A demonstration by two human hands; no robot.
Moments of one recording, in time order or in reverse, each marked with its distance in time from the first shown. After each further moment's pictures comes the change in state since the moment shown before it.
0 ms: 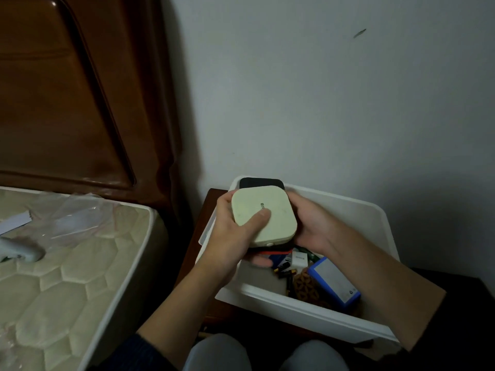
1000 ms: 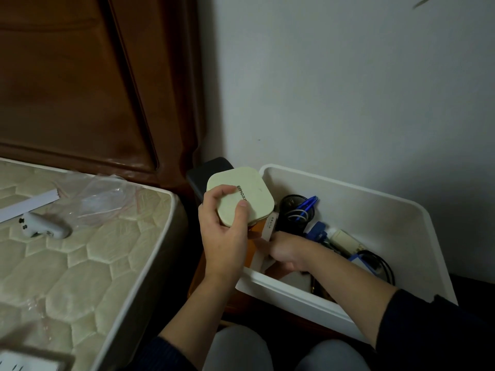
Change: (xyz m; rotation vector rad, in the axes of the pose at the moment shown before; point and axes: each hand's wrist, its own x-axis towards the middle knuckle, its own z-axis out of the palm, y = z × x) left_hand 0.000 -0.024 -0.048 0.136 0.427 0.363; right_hand 0.060 0.090 0.045 -0.669 -0.026 0.325
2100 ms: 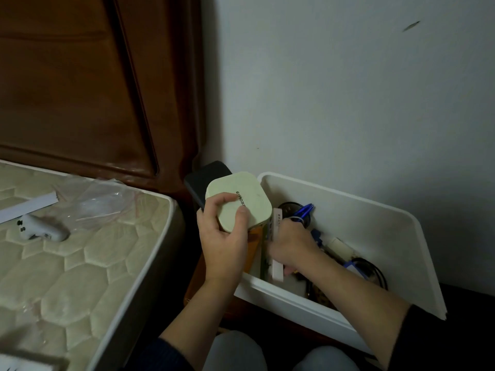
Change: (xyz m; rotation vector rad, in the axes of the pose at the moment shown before) left_hand -0.001 0.000 0.004 0.045 0.055 0.037; right_hand -0.031 -0.023 -0.009 -0.468 0.507 -0.072
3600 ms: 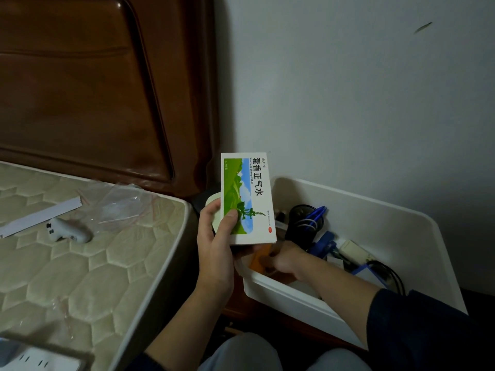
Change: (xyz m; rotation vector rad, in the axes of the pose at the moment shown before) left_hand 0.001 0.011 -0.037 -0.374 -0.140 -0.273; right_hand 0.024 0.010 0.047 0.302 -0.311 0.004
